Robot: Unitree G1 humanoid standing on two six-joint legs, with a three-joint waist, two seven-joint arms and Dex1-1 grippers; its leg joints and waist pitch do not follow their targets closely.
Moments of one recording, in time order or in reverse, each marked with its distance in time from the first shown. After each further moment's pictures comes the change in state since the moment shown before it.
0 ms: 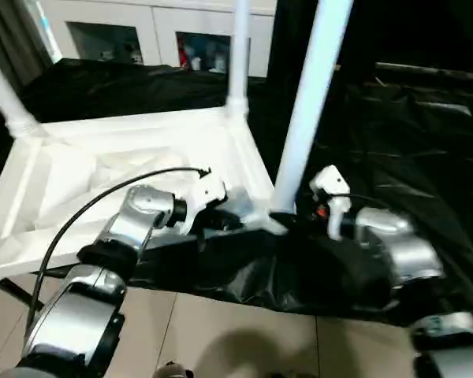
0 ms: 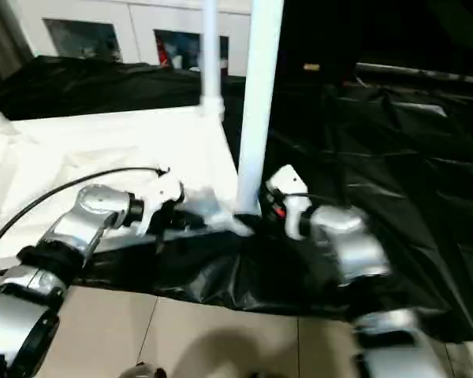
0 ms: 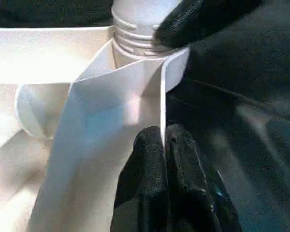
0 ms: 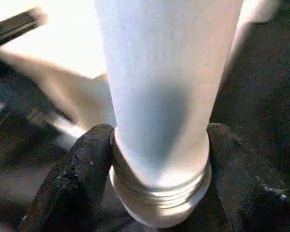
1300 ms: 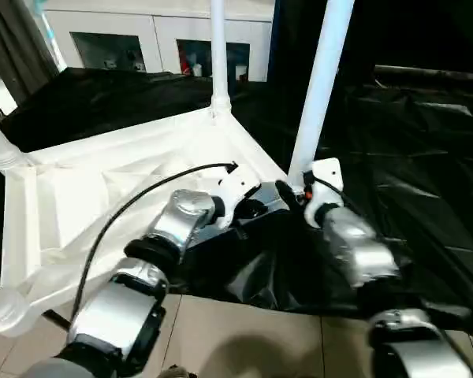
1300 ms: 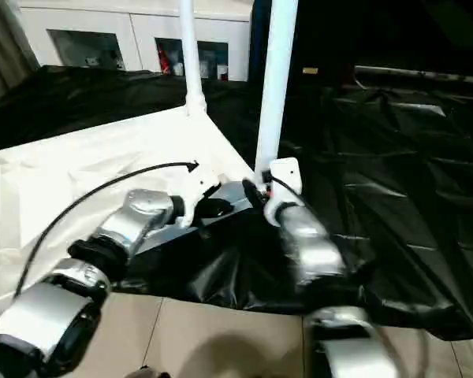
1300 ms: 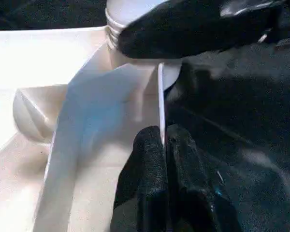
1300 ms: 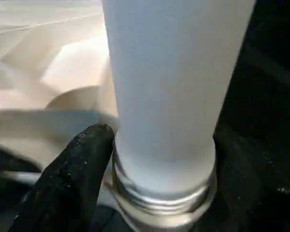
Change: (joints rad) left arm -0.047 -0.079 -0.008 0.053 0.009 0.043 0.069; right arm -0.024 0.013 -0.022 0.052 -0.035 -0.059 -0.108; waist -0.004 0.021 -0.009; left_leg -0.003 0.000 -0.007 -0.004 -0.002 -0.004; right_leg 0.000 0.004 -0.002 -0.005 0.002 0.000
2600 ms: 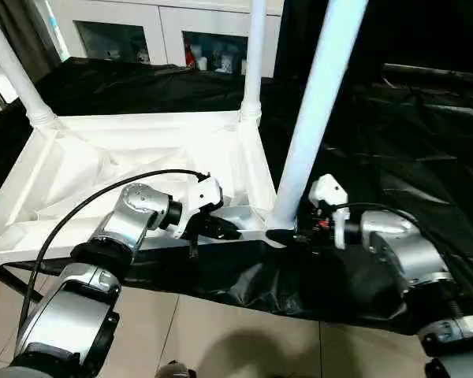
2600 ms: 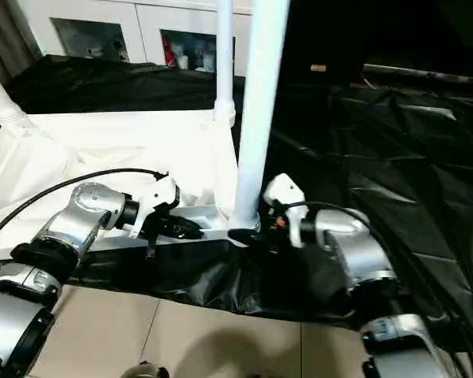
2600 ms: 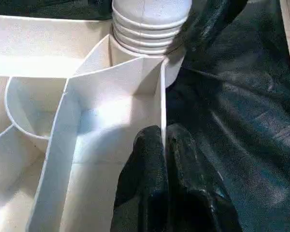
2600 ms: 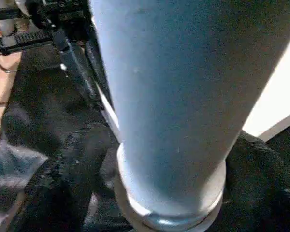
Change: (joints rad) left arm 0.074 0.184 -0.039 -0.107 -0.052 -0.089 -0.407; right arm 0.050 -0.195 0.154 -0.141 0.052 0.014 0.582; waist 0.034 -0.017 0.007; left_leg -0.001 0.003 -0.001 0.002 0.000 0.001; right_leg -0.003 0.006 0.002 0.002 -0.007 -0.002
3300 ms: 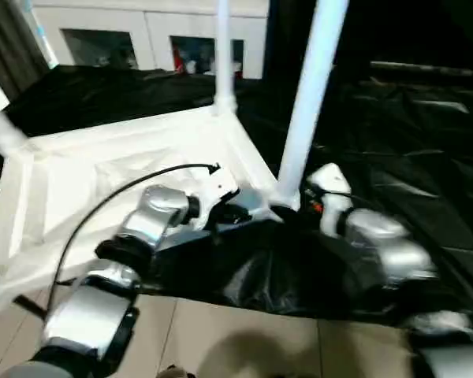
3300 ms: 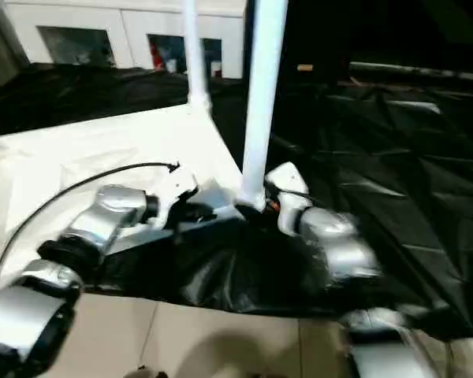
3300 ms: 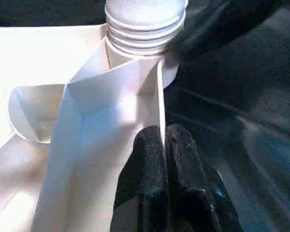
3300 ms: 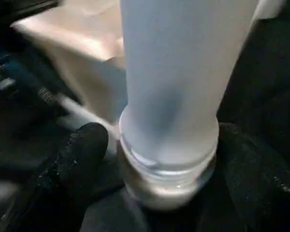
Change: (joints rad) left arm -0.032 -0.062 0.024 0.062 0.023 0.018 0.182; right arm -0.015 0.024 -0.054 0.059 -0.017 0.005 -0.176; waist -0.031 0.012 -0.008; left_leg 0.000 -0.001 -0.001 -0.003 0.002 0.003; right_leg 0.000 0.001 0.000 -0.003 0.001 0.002
